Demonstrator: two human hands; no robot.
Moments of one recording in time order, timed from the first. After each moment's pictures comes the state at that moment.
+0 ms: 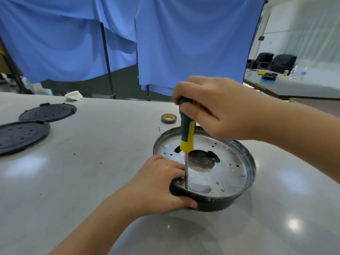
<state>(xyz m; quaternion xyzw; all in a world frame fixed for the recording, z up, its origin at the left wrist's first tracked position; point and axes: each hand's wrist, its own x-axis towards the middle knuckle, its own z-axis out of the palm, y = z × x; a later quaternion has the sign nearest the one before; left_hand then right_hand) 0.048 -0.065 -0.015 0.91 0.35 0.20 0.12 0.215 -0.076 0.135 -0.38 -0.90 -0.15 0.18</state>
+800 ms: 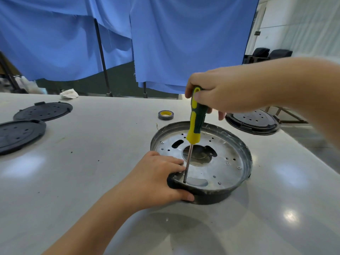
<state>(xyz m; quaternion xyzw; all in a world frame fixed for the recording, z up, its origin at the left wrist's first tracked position) 0.048 -0.065 -0.015 0.91 0.36 0.18 0.10 0.211 -0.078 0.161 -0.60 -0.80 -0.01 0.06</state>
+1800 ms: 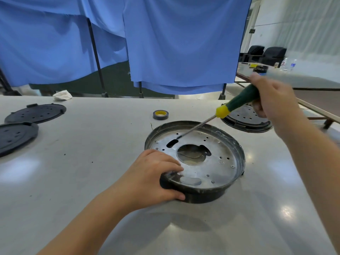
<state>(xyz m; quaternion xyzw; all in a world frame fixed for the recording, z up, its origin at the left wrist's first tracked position) 0.045 -0.064 -0.016 0.91 0.33 0.23 0.10 0.322 -0.056 0.096 -0.59 -0.55 0.16 0.57</state>
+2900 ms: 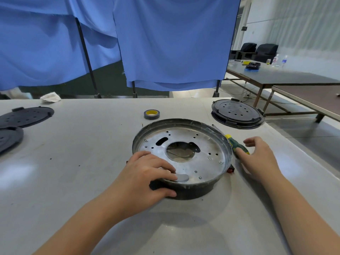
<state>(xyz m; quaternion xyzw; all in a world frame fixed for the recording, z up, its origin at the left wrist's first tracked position) 0.057 -0.068 -0.027 0.91 0.30 0.29 0.07 0.380 -0.060 -0.056 -0.78 -0.47 0.06 0.40</state>
